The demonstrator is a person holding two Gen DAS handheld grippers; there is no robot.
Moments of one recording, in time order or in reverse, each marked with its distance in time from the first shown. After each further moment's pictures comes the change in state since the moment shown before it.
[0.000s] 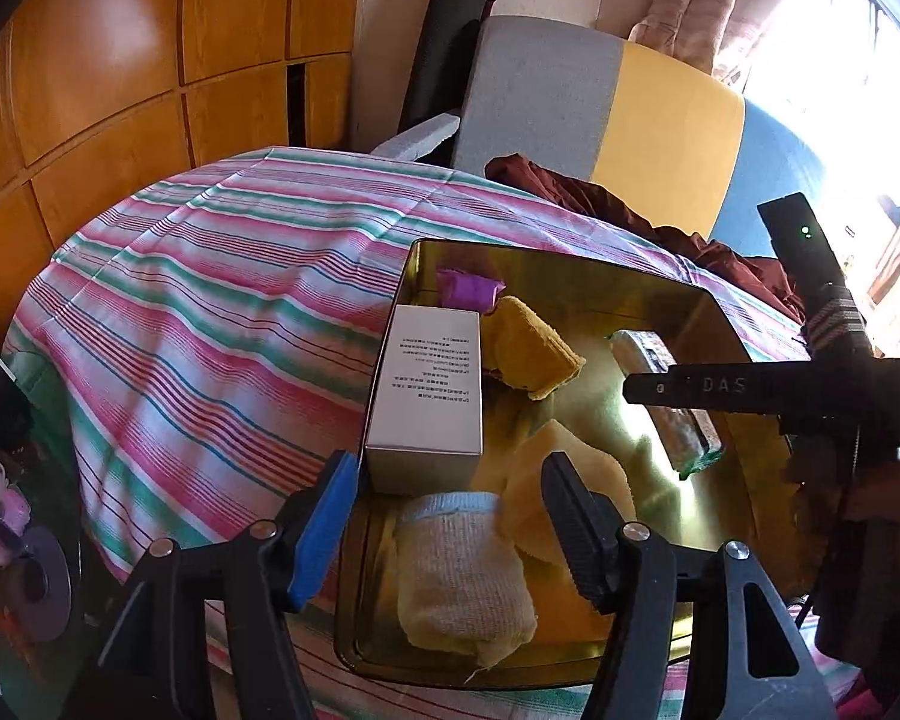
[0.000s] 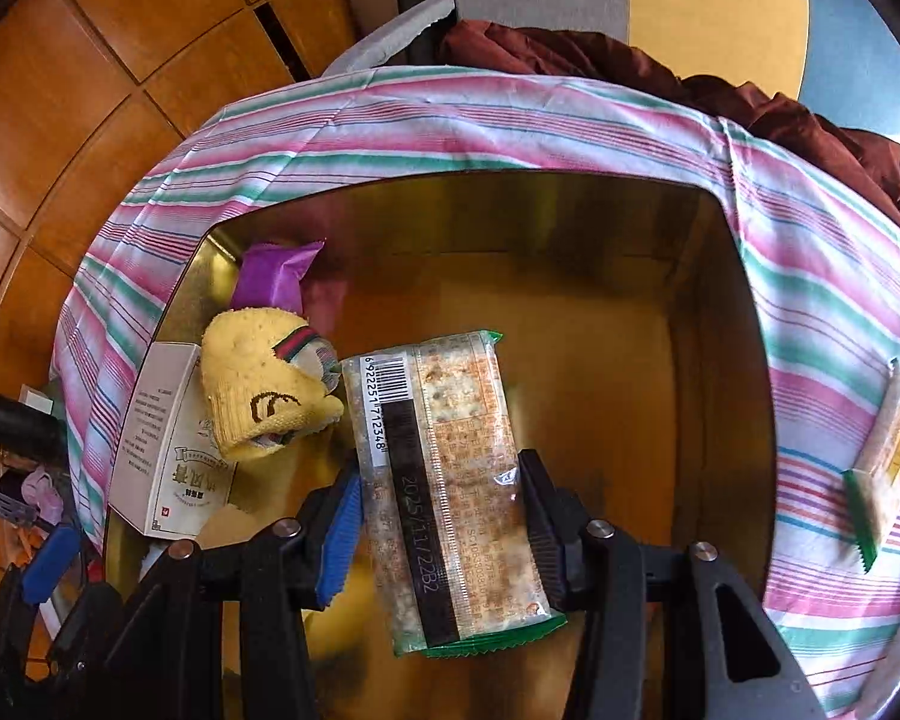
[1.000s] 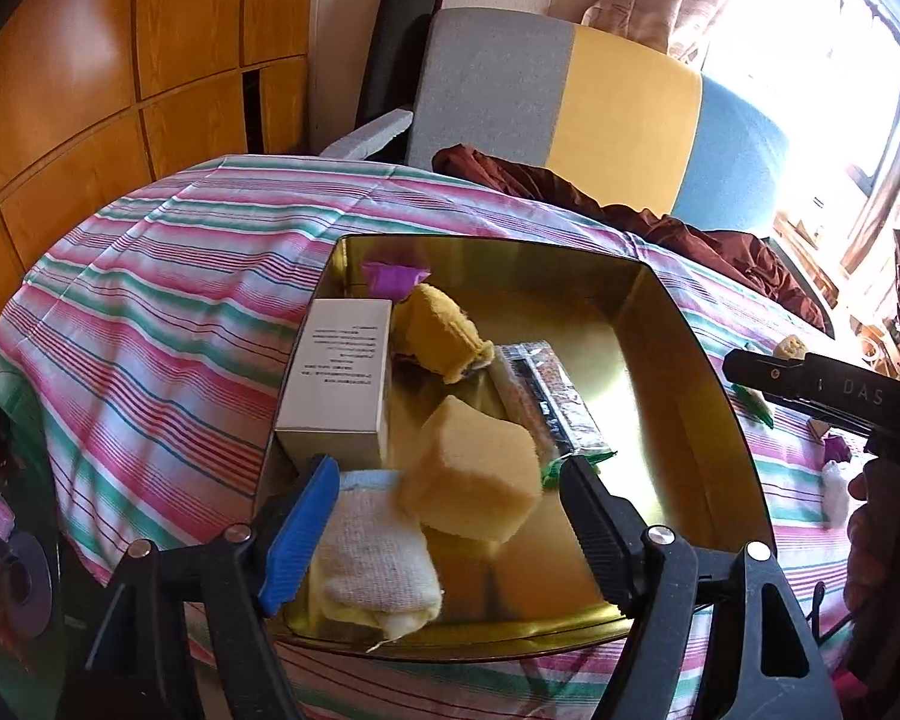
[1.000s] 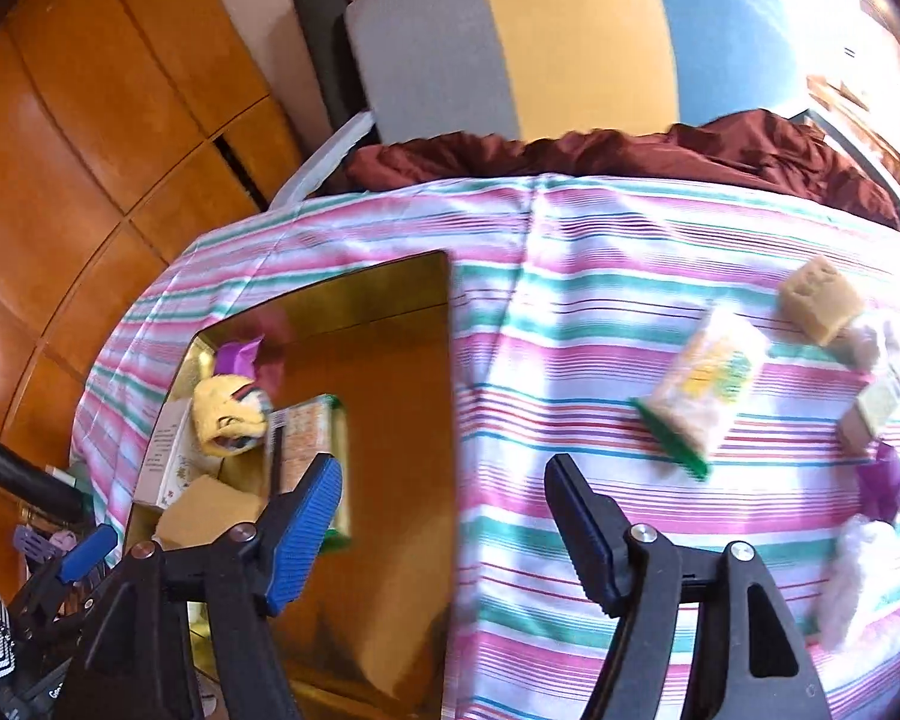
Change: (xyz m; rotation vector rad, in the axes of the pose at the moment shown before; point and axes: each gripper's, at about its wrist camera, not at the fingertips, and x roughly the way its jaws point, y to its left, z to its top) left arm -0.009 -0.043 -0.005 0.074 0.020 -0.064; right arm -0.125 -0.103 -0.074 0.185 -0.290 -0.053
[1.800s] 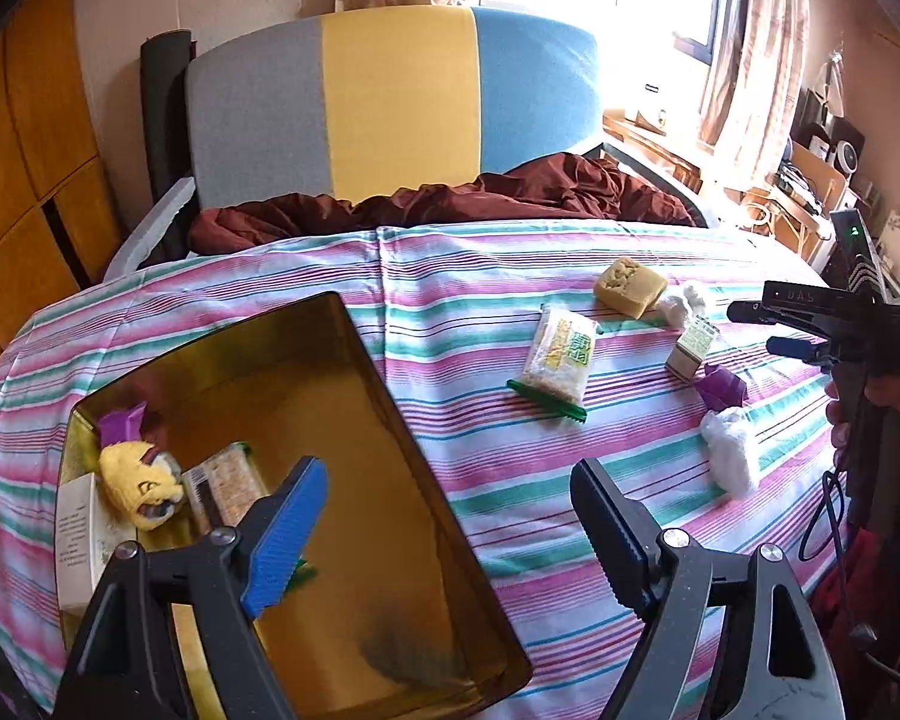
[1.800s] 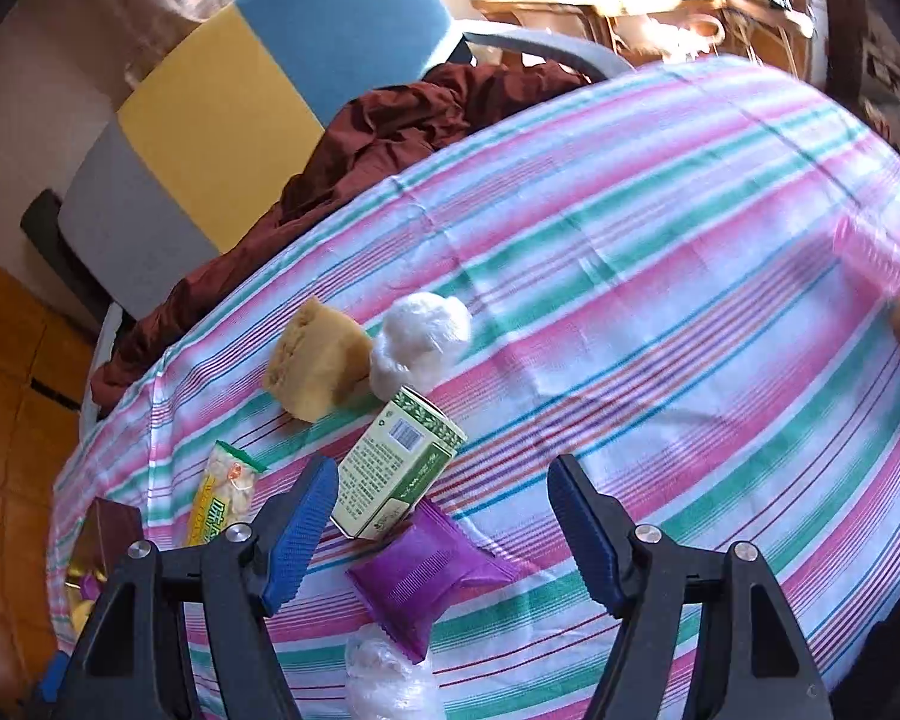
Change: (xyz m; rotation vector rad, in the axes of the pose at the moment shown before) left arm 0.025 -0.195 0.032 0.395 0.031 -0.199; right arm -0.056 -0.274 0.003 0.597 -0.085 -0.183
